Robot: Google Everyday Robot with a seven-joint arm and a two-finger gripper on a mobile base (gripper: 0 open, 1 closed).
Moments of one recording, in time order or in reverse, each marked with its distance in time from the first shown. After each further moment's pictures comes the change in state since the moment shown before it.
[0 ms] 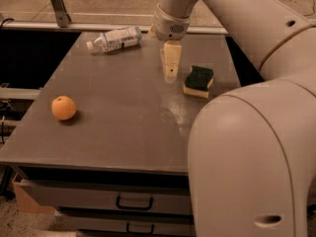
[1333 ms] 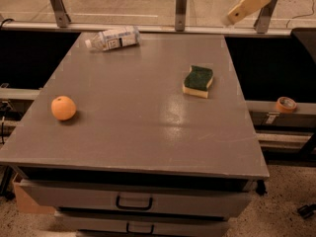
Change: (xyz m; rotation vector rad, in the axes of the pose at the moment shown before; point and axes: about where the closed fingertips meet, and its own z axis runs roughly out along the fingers) arm 0.116 0.014 -0.230 0.763 -0.407 0.400
